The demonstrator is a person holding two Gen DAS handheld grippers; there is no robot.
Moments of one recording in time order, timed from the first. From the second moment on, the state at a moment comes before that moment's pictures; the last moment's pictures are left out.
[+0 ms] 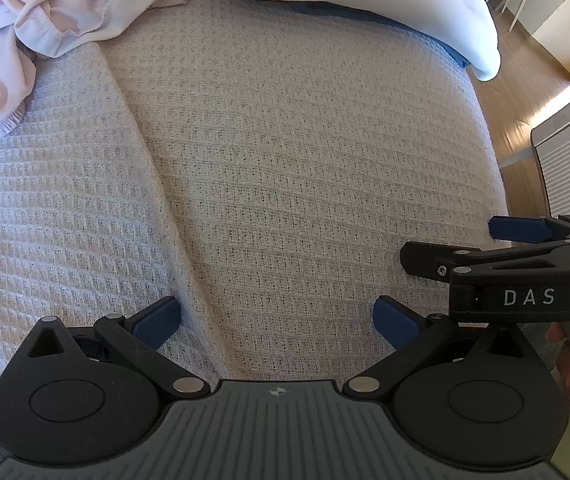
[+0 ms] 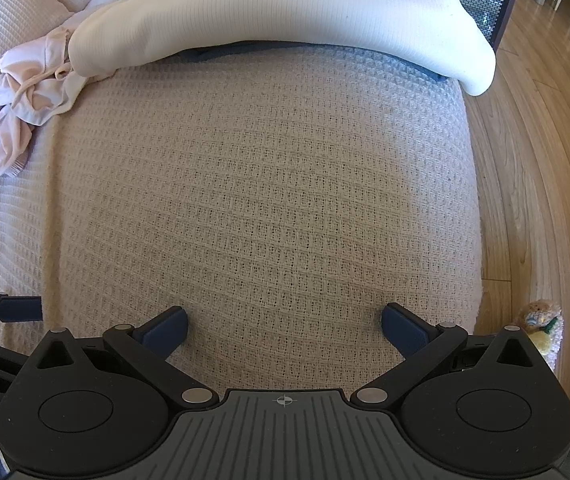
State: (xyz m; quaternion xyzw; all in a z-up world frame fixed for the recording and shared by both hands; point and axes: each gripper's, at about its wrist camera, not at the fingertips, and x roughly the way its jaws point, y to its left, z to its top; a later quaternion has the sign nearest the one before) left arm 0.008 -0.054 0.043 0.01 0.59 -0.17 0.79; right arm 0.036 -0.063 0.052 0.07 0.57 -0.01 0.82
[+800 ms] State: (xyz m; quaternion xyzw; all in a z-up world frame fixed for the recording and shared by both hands) left arm -0.005 -0.090 0.062 0.03 0.59 -0.16 0.79; right arm 0.000 -0.055 0.066 0.07 0.57 -0.01 0.82
